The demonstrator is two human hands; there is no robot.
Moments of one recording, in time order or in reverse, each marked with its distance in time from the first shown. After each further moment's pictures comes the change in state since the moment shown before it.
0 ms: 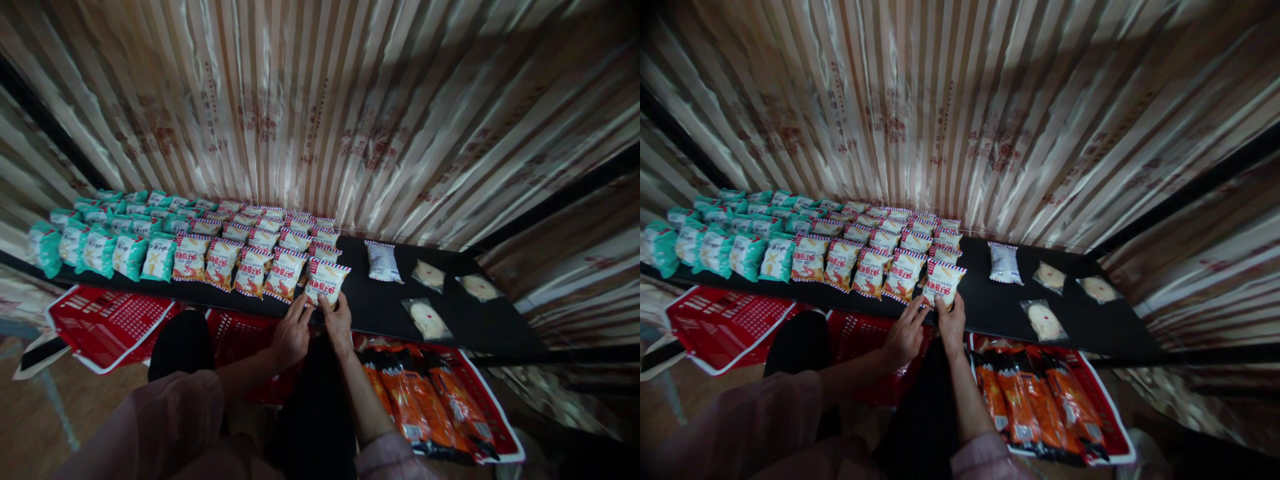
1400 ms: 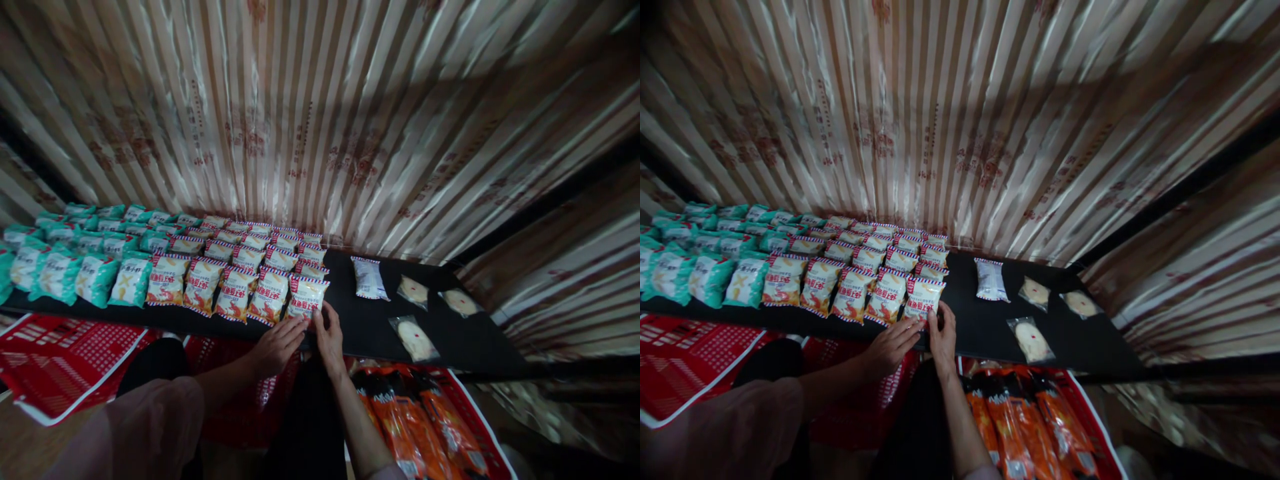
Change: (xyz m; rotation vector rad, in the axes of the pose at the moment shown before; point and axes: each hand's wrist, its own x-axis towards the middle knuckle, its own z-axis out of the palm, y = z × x) left_hand 0.021 -0.036 -0.002 0.288 -0.077 0.467; right_hand 0.020 0.009 -0.010 -0.080 -0.001 -0.085
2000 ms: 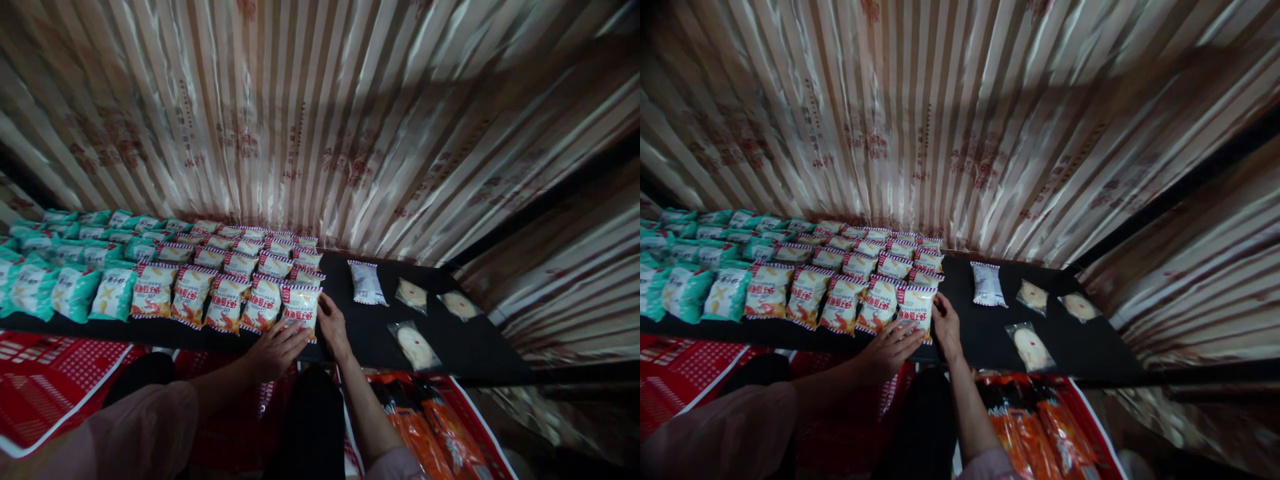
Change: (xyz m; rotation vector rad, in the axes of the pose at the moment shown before) left_hand 0.014 -0.015 0.001 0.164 -0.002 0.129; right_hand 0.056 -0.004 0.002 0.282 -0.073 0.125
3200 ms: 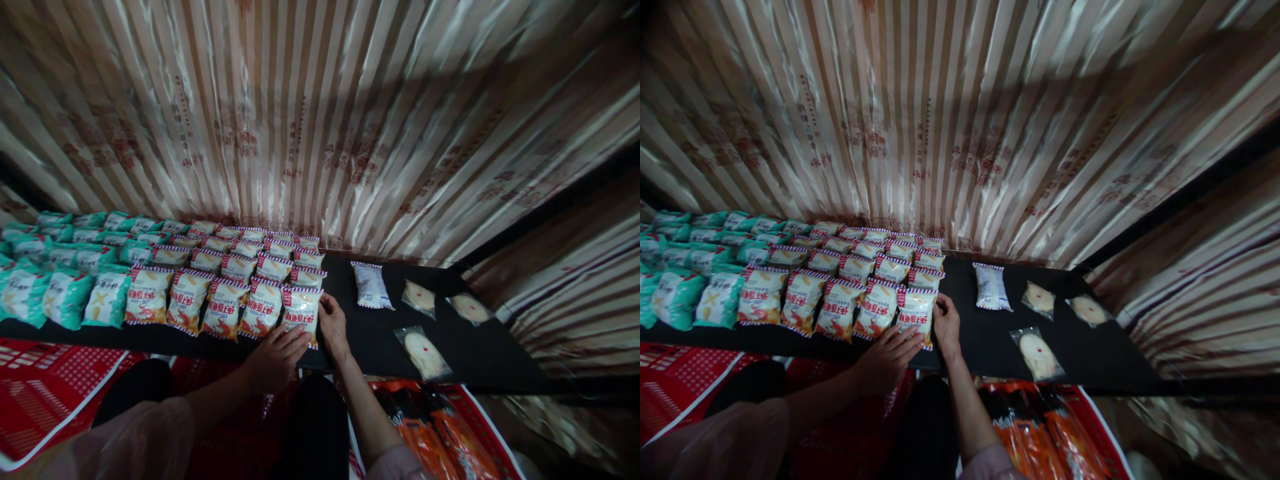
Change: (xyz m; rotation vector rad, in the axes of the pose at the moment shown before) left_hand 0.010 0.002 -0.008 -0.035 -0.217 -0.090; right_hand 0.017 0.012 0.008 -0.008 0.035 -0.027
